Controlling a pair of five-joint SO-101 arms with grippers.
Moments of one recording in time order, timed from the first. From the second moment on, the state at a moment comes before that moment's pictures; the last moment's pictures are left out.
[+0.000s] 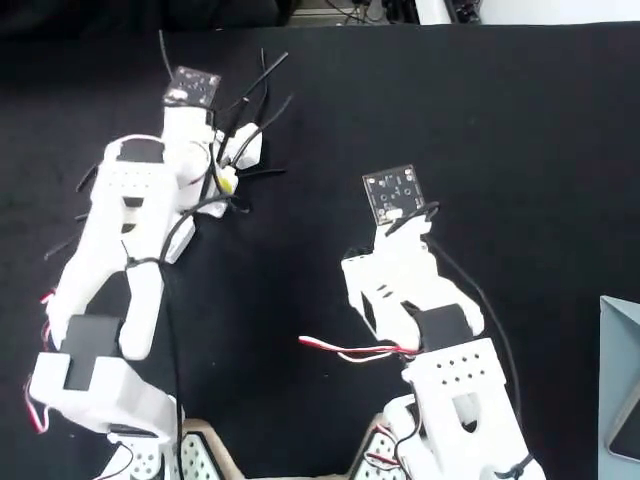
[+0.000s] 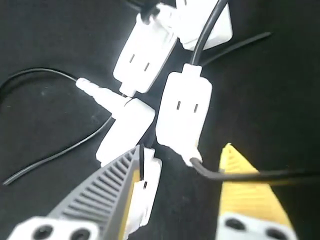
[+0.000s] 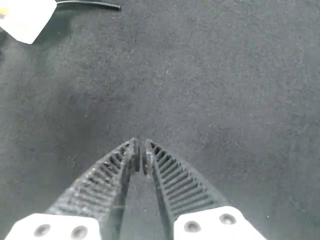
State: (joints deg) left arm -1.9 2.5 8.2 61.5 -13.1; right arm -14.2 -59.5 66.6 51.3 1.5
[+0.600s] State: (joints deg) left arm -6.8 -24.1 3.7 79.3 -12.9; right arm -14.2 -59.5 66.6 51.3 1.5
